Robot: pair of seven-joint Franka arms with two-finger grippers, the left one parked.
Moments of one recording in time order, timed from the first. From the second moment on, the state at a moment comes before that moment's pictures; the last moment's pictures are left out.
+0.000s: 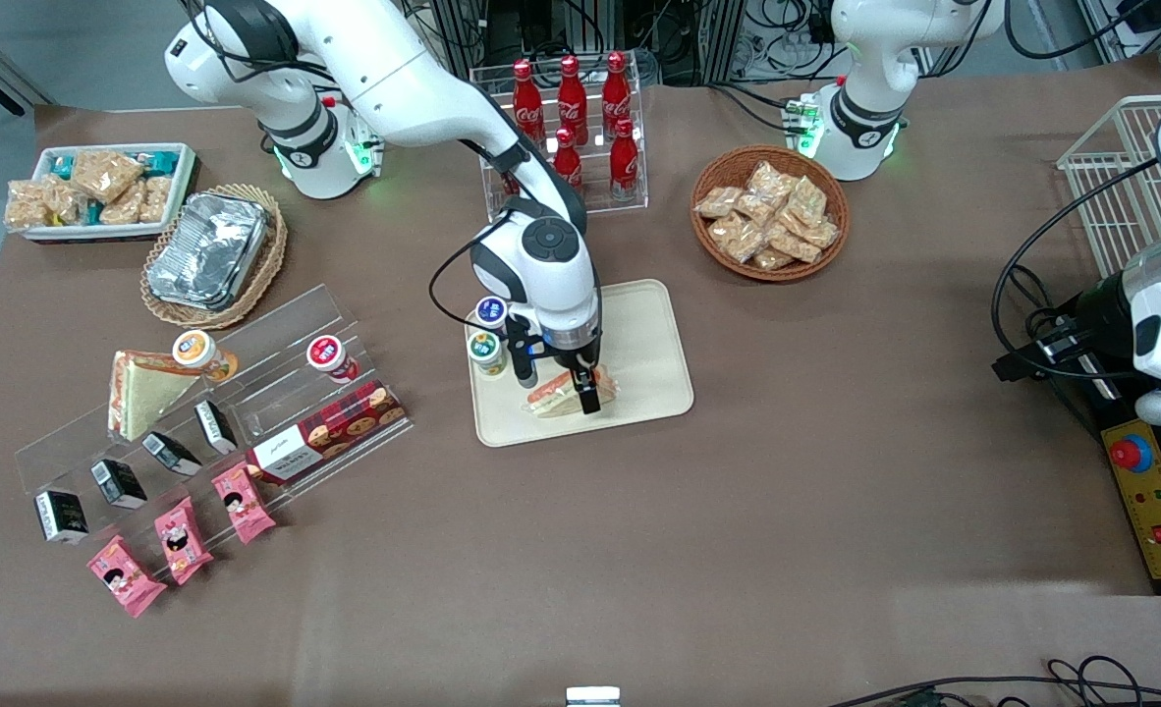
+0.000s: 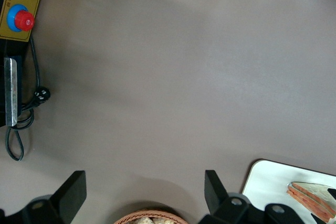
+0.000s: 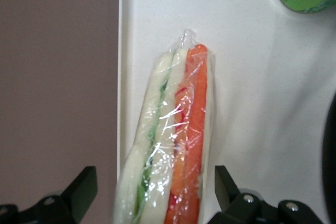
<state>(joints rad) 0.92 0.68 -0.15 -1.69 -0.05 2.60 2.23</state>
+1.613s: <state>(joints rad) 0.82 0.28 -0.15 -1.54 -0.04 1.79 1.59</state>
